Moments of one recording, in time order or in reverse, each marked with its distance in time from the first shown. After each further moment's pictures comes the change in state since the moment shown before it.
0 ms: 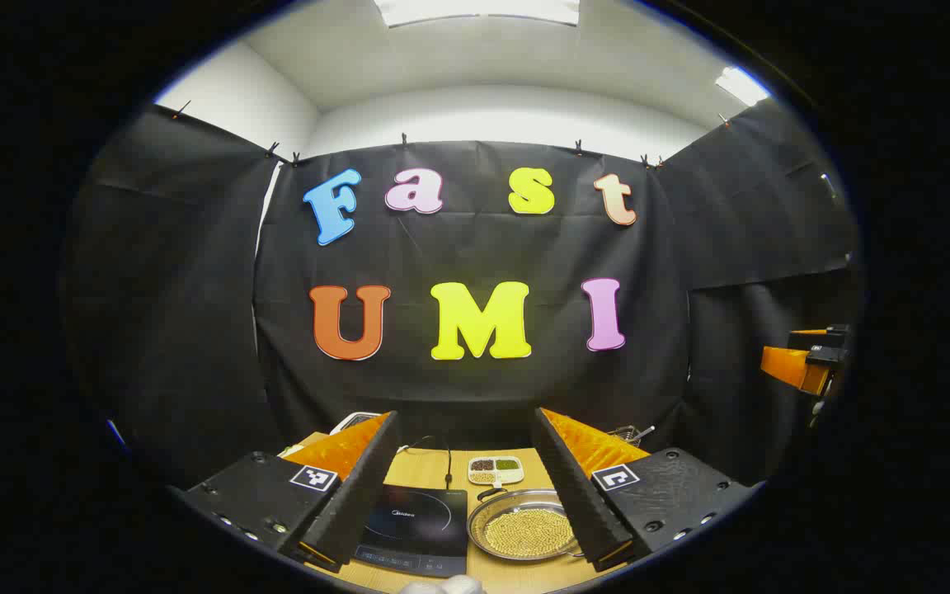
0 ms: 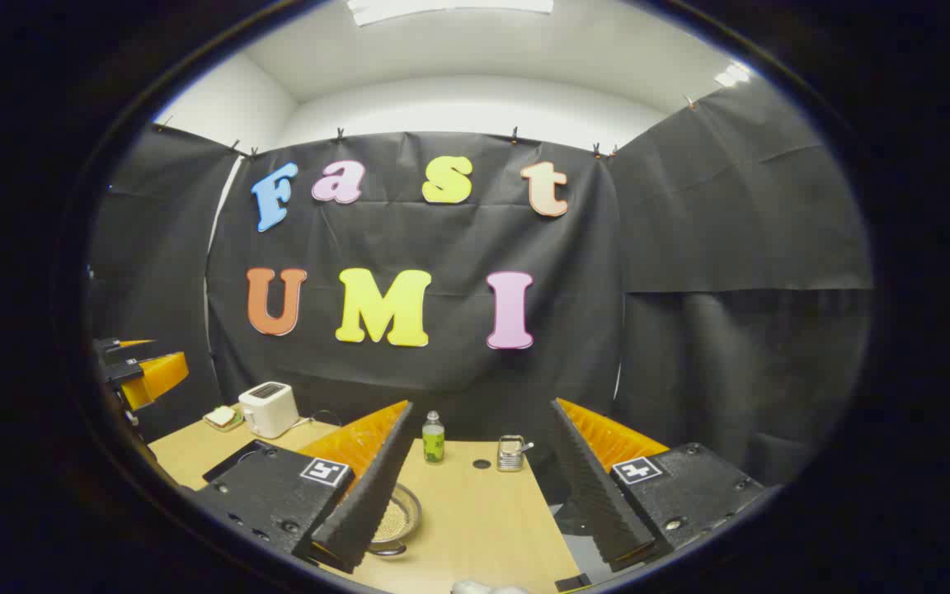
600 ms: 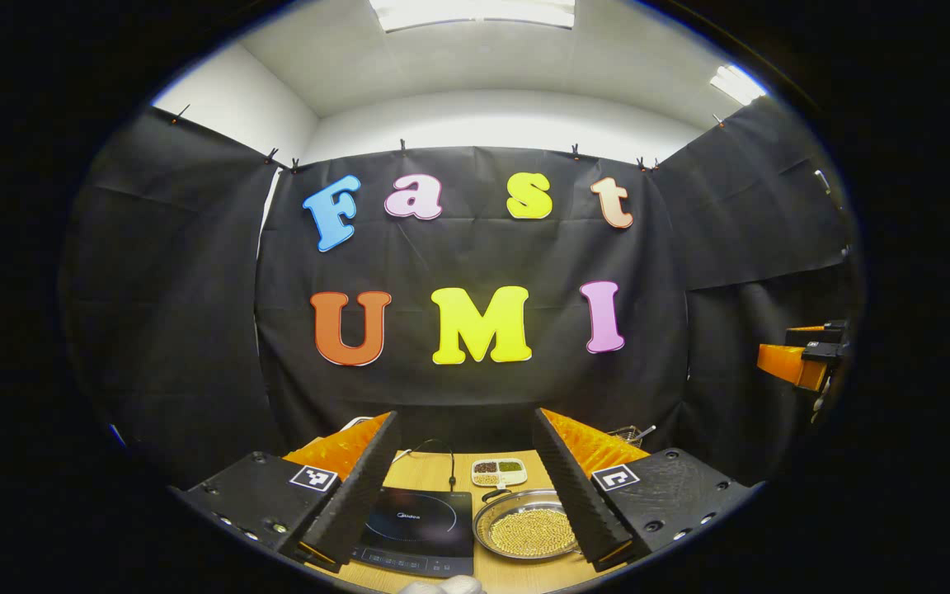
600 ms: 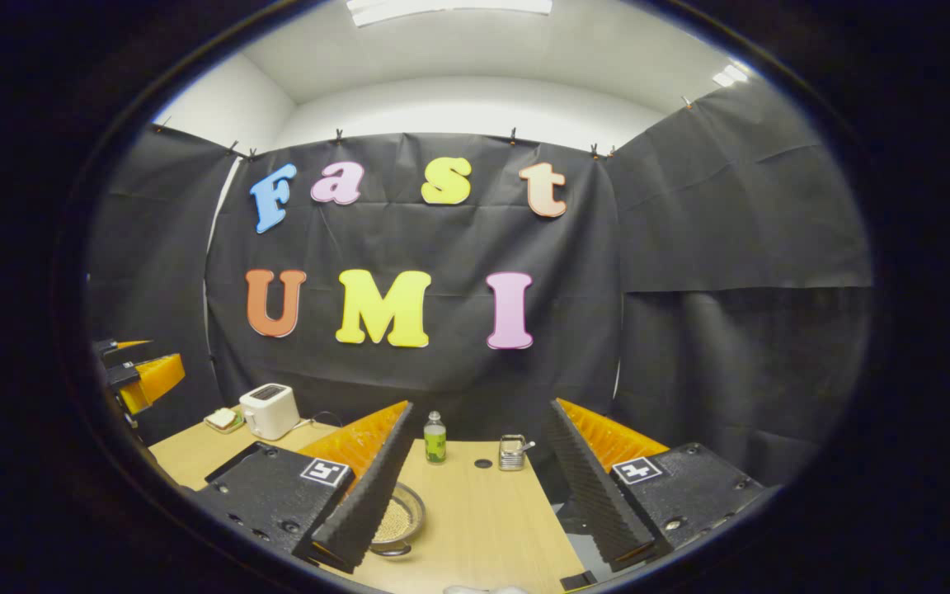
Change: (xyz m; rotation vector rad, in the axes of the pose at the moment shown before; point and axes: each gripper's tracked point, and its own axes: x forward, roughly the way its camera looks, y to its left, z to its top) left arm -0.010 0.005 0.004 0.022 -0.018 -0.010; right arm -0.007 0.005 -0.001 0.009 0.003 -0.016
